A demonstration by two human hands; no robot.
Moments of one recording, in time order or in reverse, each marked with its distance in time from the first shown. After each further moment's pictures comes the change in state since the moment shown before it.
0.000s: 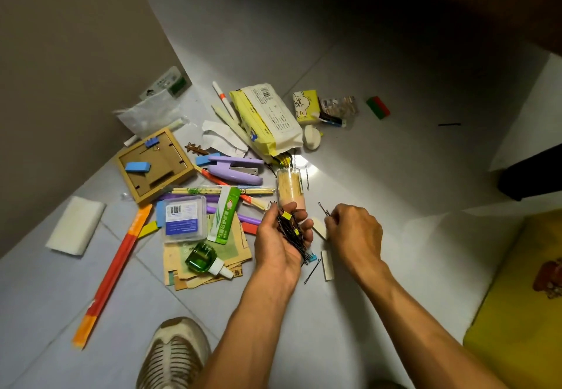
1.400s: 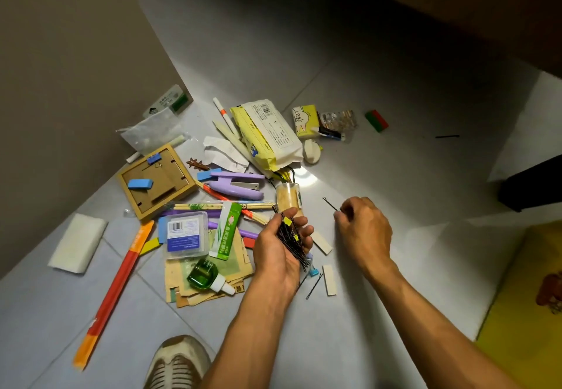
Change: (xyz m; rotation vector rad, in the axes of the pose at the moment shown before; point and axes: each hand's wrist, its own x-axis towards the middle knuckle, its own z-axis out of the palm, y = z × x) left_hand -0.008 0.016 0.015 0.052 0.015 -0.006; right_hand 0.026 0.010 -0.009 0.157 0.104 0.026
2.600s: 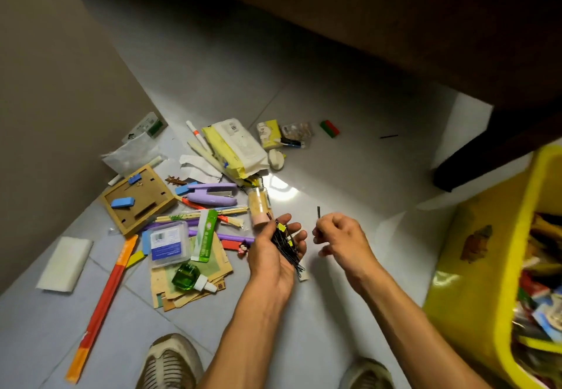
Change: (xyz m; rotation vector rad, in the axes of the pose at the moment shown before) left_hand -0.057 -0.020 0.020 0.064 -0.074 -0.017; right_hand -0.064 -0.018 -0.086 0.849 -0.294 0.346
